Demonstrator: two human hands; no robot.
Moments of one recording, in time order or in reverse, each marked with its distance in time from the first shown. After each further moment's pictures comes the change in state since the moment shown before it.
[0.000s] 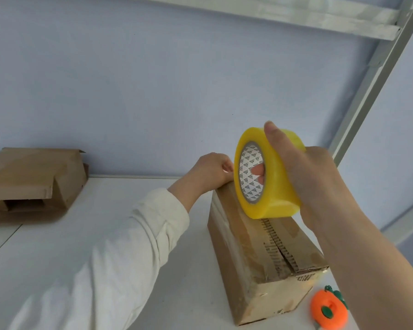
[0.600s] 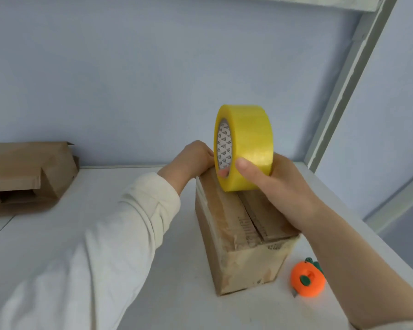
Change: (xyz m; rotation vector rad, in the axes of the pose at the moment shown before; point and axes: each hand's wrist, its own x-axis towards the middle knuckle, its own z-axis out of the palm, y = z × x) left_hand 0.004 0.014 0.009 0.196 0.006 -0.206; right_hand -0.011 0.041 -0.024 -0.038 -0.442 -0.254
